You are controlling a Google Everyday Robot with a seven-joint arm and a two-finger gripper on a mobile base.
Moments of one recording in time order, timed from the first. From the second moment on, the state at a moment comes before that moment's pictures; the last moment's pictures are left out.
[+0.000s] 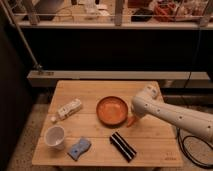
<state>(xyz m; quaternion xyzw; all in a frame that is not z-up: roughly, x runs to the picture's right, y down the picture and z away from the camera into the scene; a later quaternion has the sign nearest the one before) 0.197 0.165 0.866 -0.22 -0.08 -0.41 0.88</state>
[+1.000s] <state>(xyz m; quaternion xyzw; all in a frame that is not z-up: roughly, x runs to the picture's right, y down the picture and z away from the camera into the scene) 0.169 0.148 0.873 -0.20 -0.09 -0.44 0.87</state>
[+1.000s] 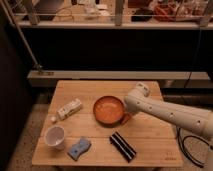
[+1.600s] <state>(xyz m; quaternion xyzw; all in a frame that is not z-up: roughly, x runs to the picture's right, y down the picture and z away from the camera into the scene) 0.159 0.142 0.873 -0.19 -0.10 -0.46 0.86</state>
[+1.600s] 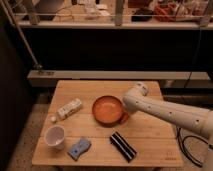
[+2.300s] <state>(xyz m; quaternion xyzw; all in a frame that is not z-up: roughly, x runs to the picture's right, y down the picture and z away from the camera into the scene) 0.154 0.138 0.871 -0.18 -0.10 -0.48 0.85</state>
